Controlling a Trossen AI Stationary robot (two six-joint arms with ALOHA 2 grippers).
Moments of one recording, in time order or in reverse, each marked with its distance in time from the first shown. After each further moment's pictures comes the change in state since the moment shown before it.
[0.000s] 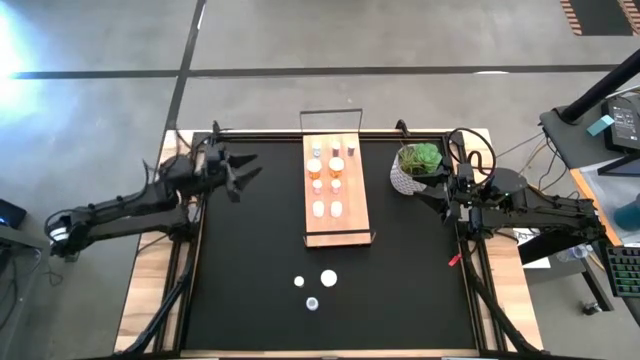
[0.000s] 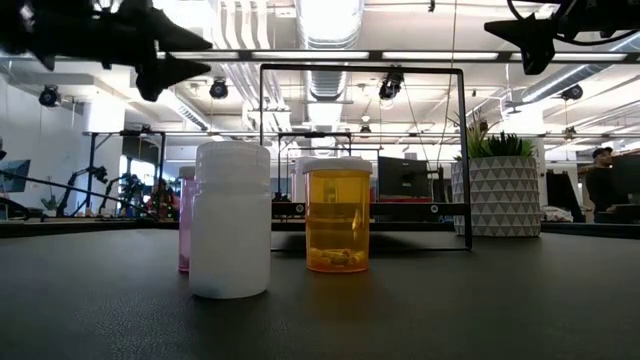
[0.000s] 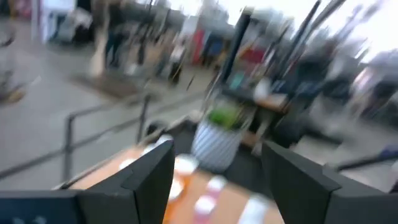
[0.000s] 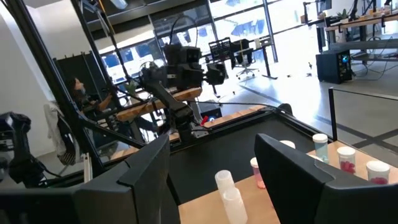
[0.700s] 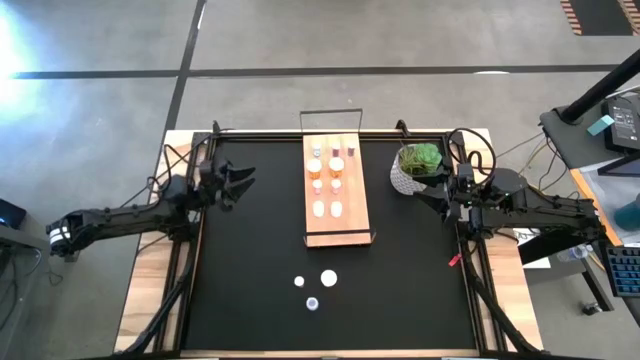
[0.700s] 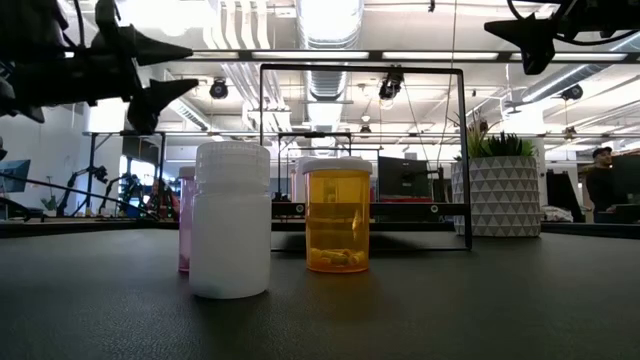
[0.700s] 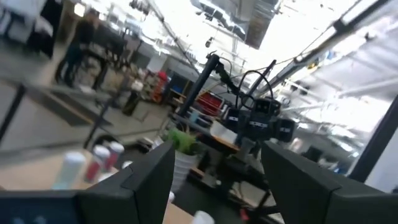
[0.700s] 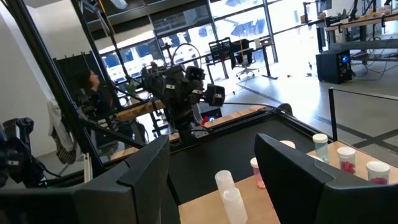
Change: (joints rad) left arm -0.032 -0.031 -0.354 0.563 0.035 -0.276; right arm 0.000 0.000 0.000 0.000 0.000 0.000
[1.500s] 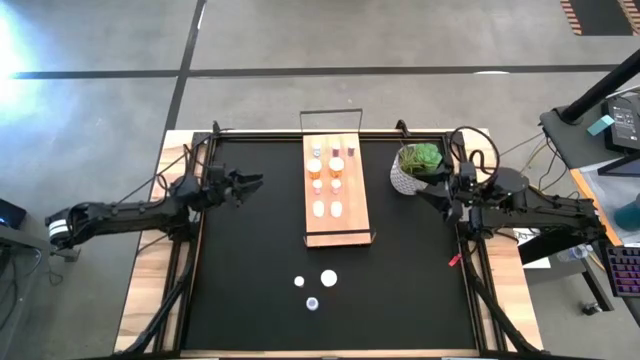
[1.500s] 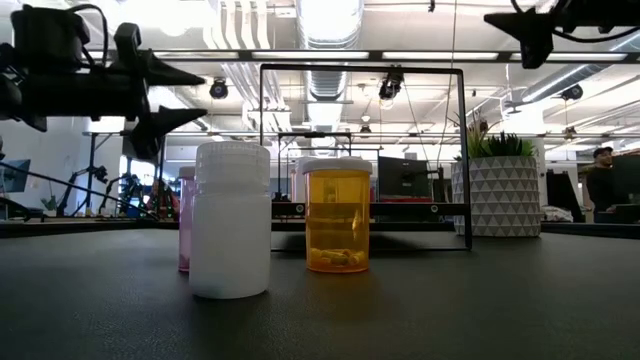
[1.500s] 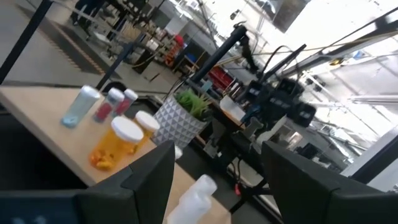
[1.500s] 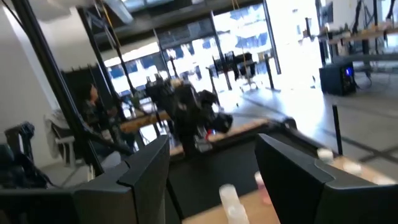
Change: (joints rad) left arm 0.000 0.143 -0.004 -0.018 -0.001 -0.183; right arm 0.000 0.004 0.000 0.051 0.000 -0.003
